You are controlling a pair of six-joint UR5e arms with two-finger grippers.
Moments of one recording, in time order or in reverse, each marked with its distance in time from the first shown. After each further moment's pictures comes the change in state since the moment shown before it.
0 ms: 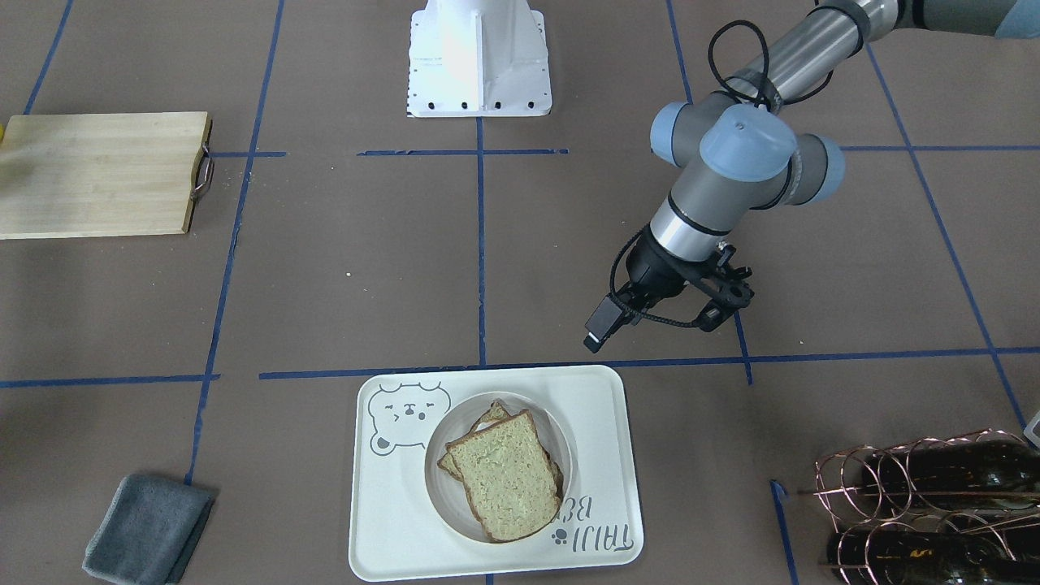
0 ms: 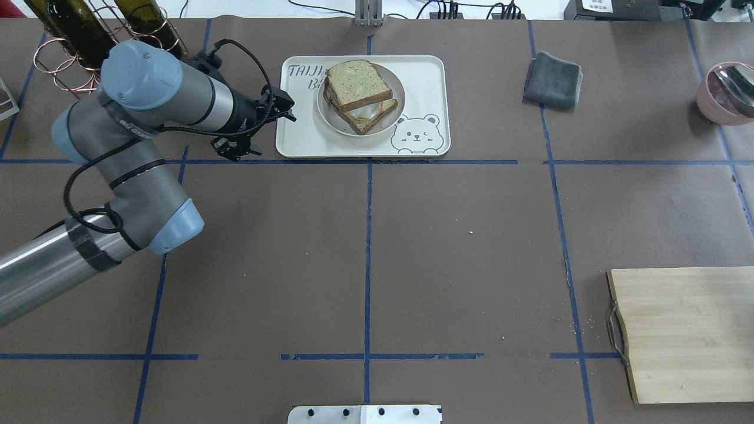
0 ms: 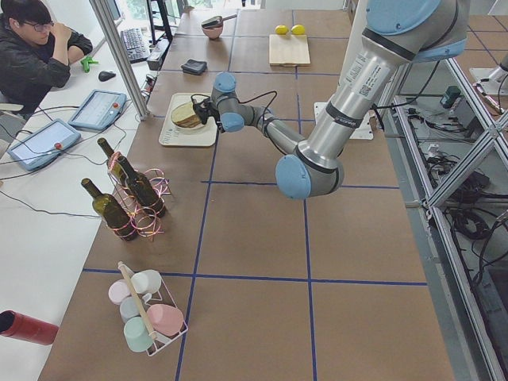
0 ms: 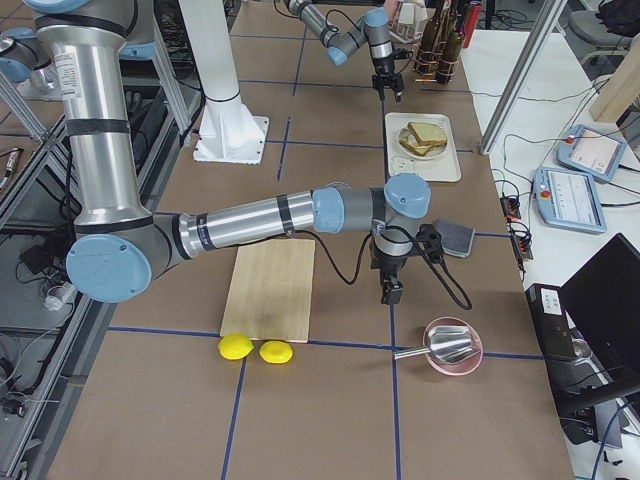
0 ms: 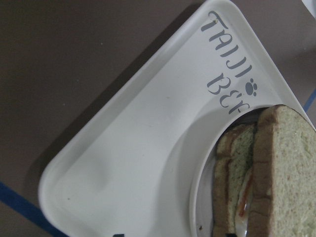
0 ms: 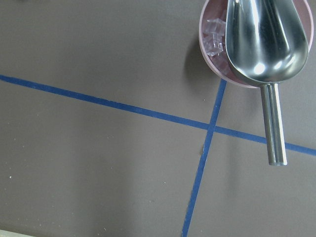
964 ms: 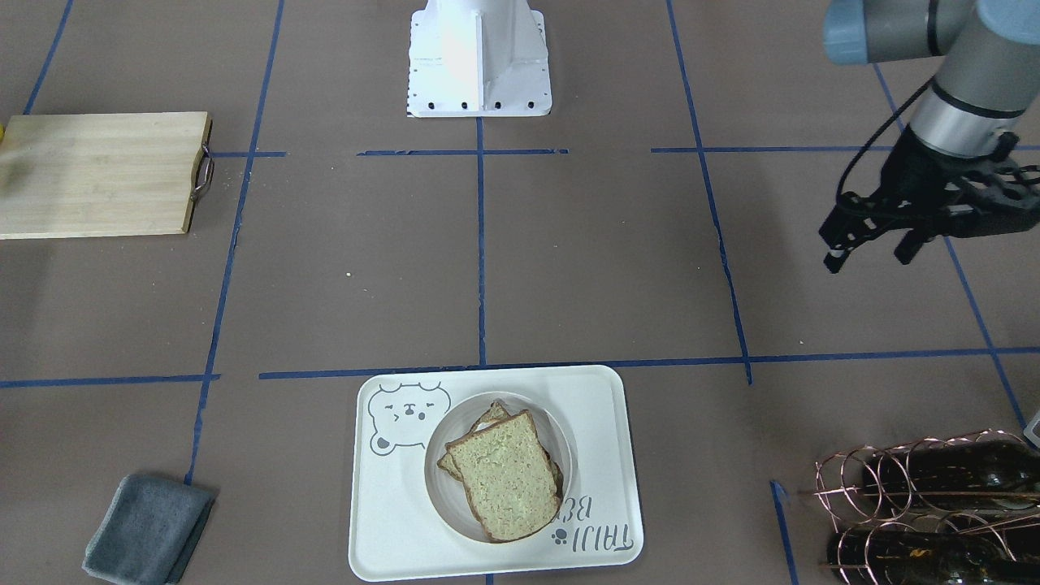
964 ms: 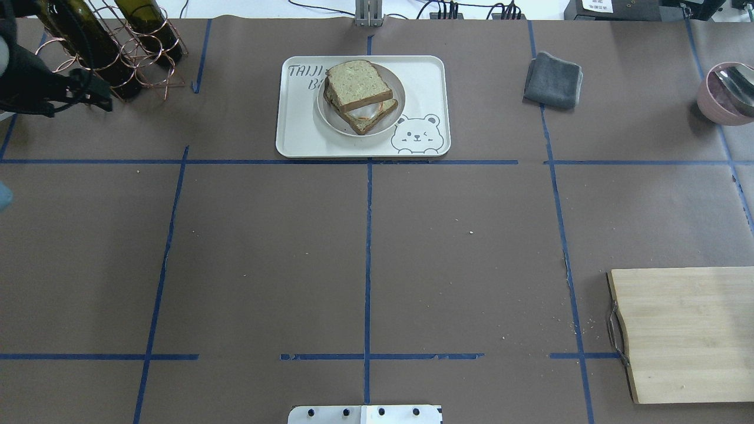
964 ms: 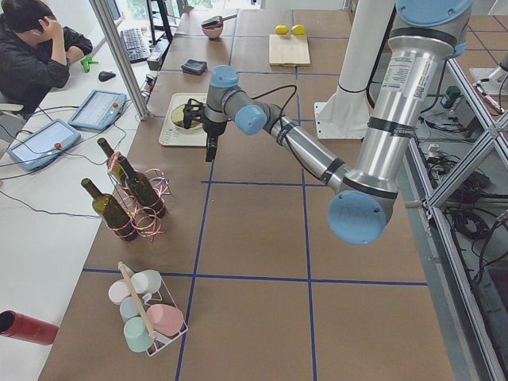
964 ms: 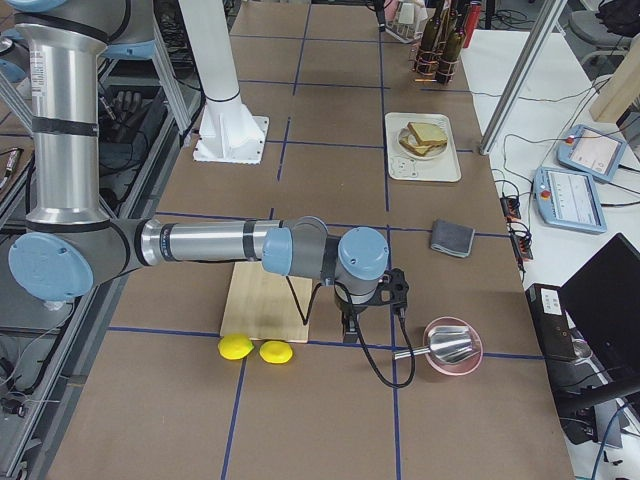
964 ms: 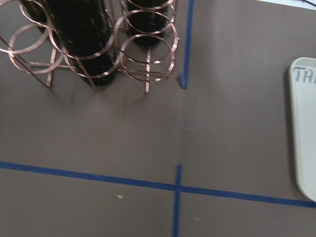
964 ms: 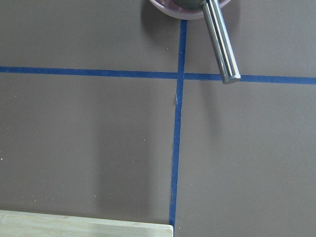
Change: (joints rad) left arm -0.371 0.349 -0.368 0.473 -0.103 1.020; right arm 0.125 -0.131 -0.009 0.039 0.121 0.003
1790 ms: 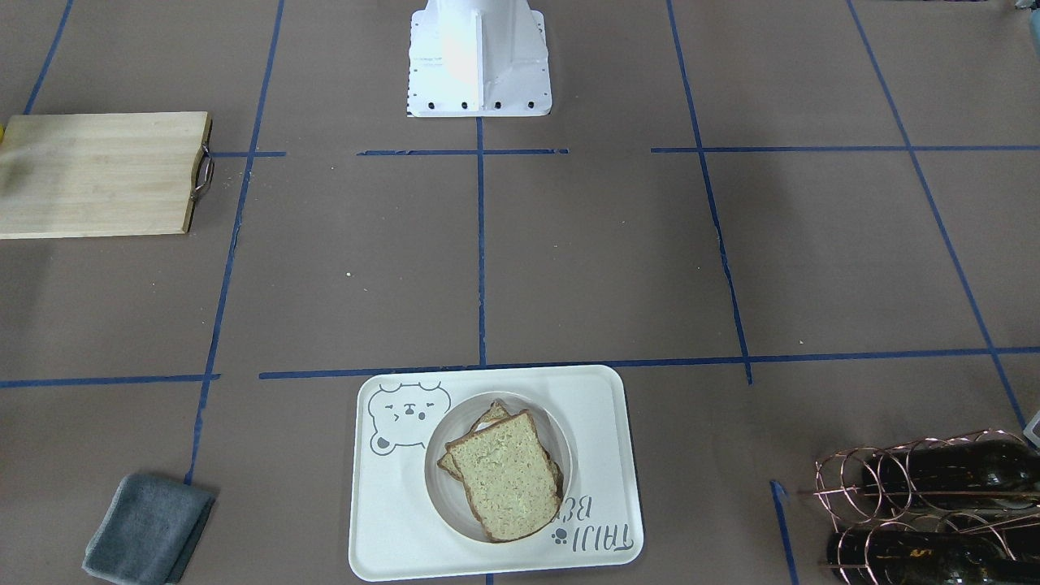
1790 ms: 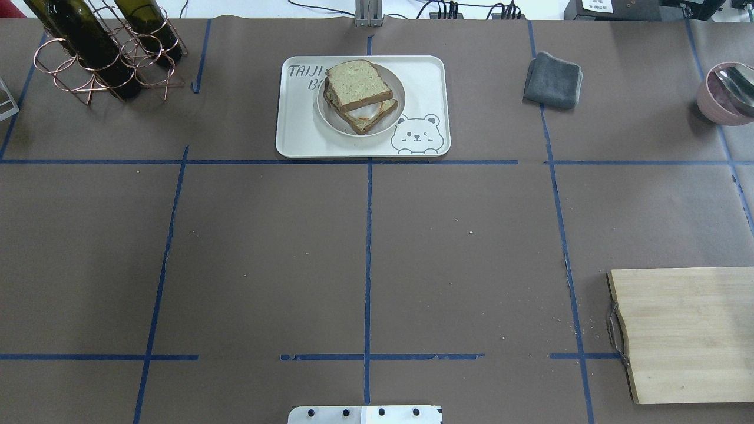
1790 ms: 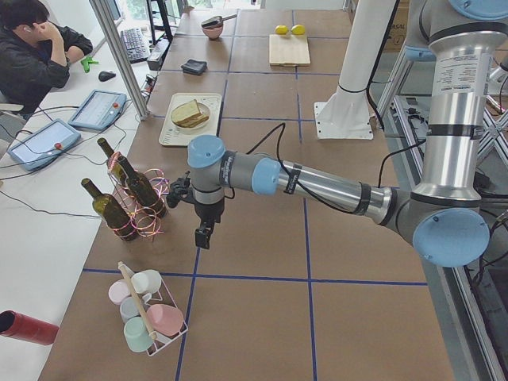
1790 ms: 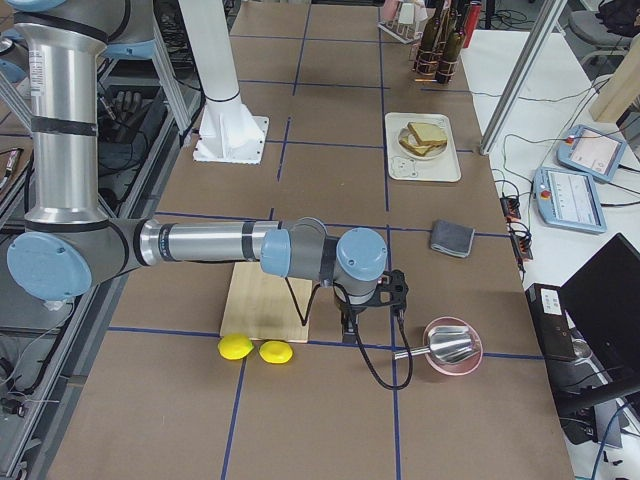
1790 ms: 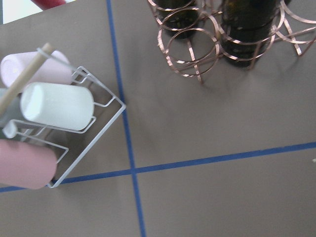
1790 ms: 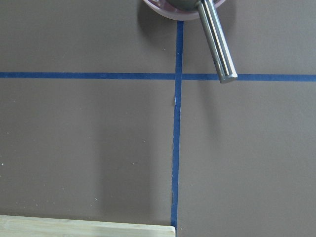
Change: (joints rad) left arm -0.355 0.214 0.158 0.138 -0.192 0.826; right arm 0.001 -0.003 -0.002 0.008 0.006 0.031
